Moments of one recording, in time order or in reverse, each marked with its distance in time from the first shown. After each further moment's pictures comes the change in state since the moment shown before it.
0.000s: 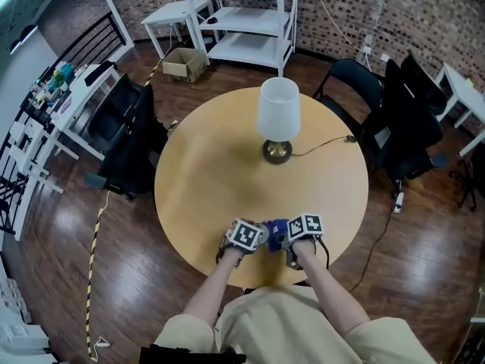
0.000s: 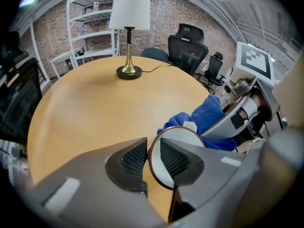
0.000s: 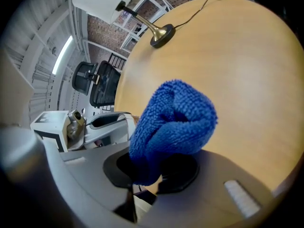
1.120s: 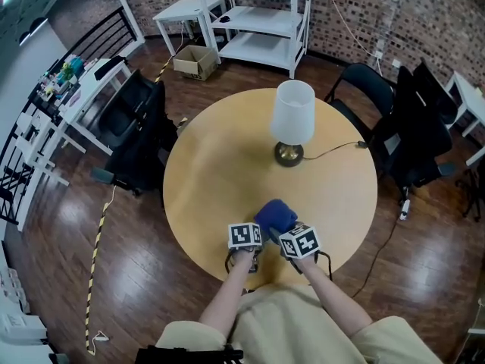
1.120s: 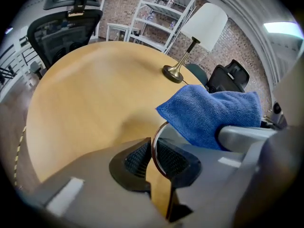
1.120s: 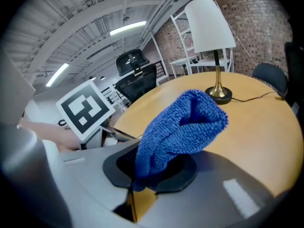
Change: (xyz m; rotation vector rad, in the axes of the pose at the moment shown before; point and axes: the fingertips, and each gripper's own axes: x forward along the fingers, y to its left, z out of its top) left arm -0.007 0.025 -0.030 -0.664 -0.066 0.019; right arm -0.016 0.084 0.039 -0.761 -0.251 -0.090
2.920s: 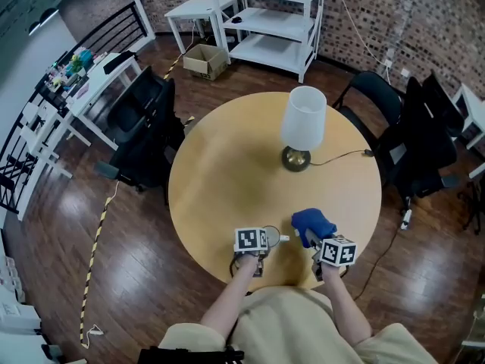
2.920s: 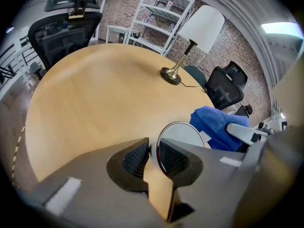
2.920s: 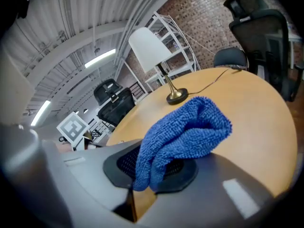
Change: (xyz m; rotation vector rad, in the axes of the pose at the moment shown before) left arm -0.002 -0.008 0.003 0.006 -0.025 -0.007; right arm -0.064 -0.092 -0.028 0.348 -0.257 -0.079
